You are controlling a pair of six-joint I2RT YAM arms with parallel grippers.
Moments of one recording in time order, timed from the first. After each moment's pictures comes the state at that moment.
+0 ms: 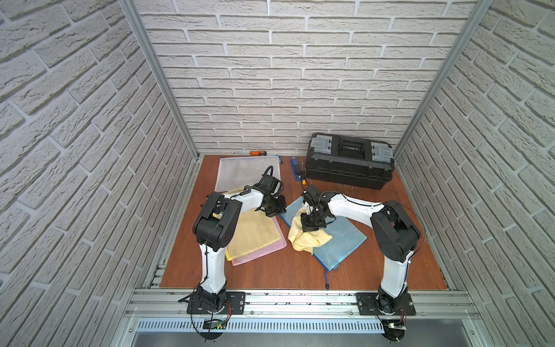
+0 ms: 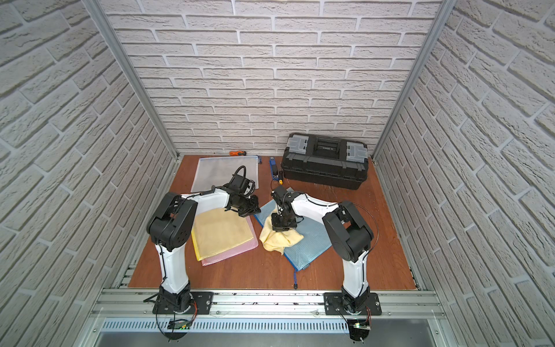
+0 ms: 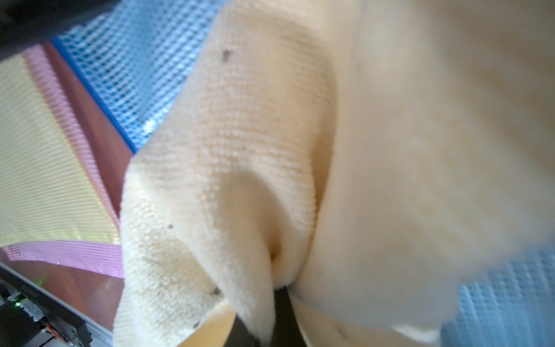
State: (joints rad) left arm -0.47 1.98 1.23 -0.37 0.39 -0.73; right arm 0.56 1.89 1.24 -0.76 -0.25 0.53
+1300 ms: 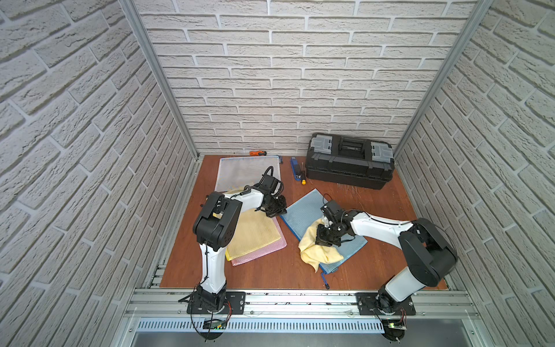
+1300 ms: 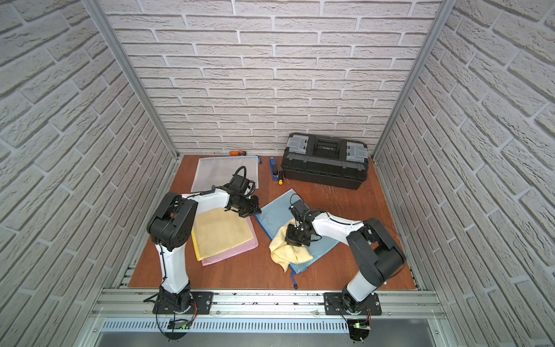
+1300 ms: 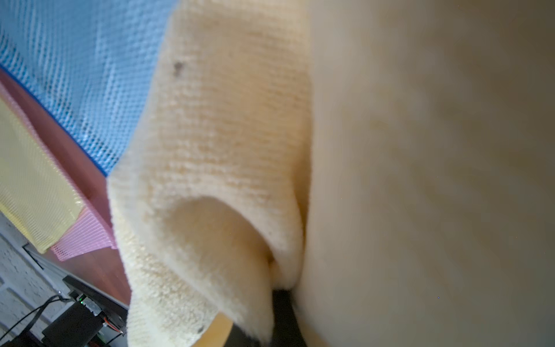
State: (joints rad) left arm -0.47 1.98 1.23 -0.38 0.41 -0.73; right arm 0.49 1.55 0.79 -0.57 -0.31 0.83
